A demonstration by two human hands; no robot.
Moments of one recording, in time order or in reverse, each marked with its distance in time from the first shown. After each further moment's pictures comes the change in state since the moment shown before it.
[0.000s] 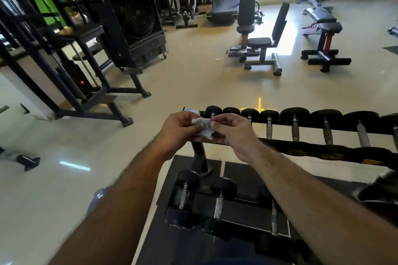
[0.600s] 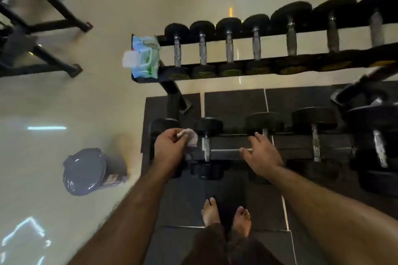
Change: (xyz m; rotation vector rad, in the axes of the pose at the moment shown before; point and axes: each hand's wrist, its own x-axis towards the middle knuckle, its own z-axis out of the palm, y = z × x) left_hand 0.000 -0.297 0.041 0.352 0.172 -0.427; right_hand -0.032 0.299 -0.169 -1.342 0.111 0.495
